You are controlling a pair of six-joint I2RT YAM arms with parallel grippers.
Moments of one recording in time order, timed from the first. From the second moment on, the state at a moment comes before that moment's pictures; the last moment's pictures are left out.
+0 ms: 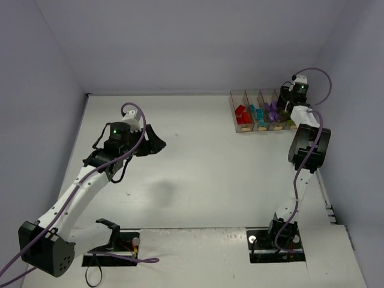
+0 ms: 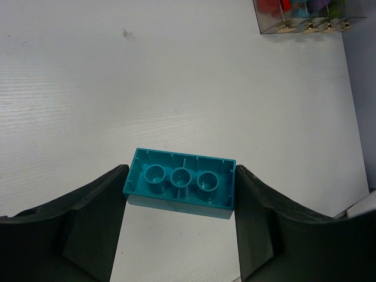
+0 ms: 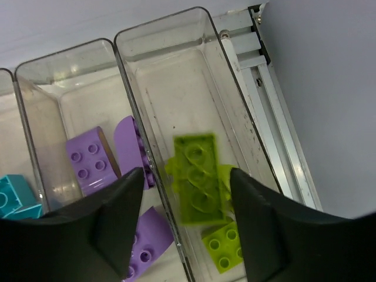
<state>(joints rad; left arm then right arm) -0.36 1.08 0.94 -0.39 0.18 -0.51 -0.24 2.30 1.82 -0.05 0.01 0.00</state>
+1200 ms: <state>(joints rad) -0.38 1.15 1.06 -0.20 0.23 -0.88 0.51 1.45 1.21 -0.01 -0.35 0.25</state>
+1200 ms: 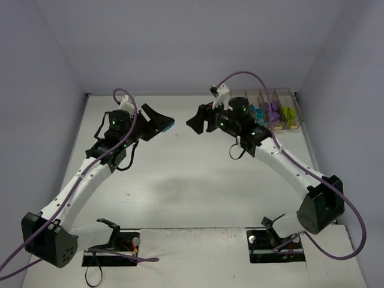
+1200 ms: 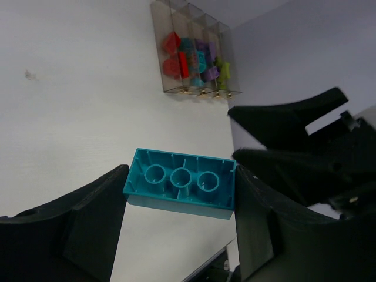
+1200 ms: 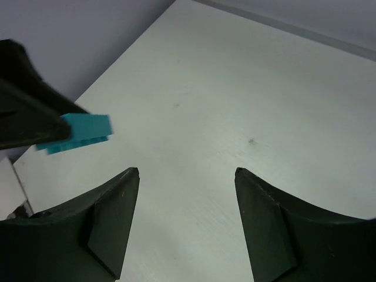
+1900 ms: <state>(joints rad) -0.42 1.23 1.10 -0.09 0.20 -1.16 0.71 1.49 1.22 0.16 -0.31 0.25</state>
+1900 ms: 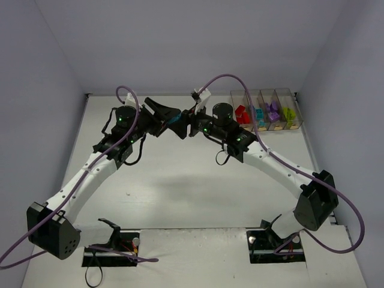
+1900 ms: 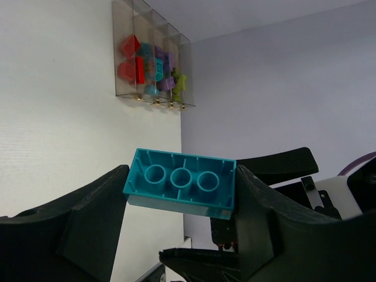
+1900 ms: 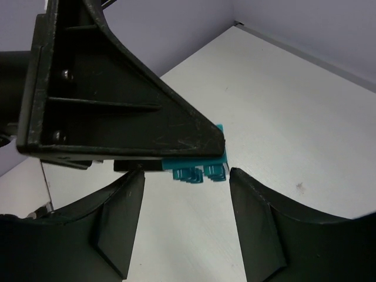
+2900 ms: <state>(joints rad) -0.41 1.17 1.09 -0.28 -0.05 -0.85 0.47 1.52 1.25 -0.05 -0.18 0.12</state>
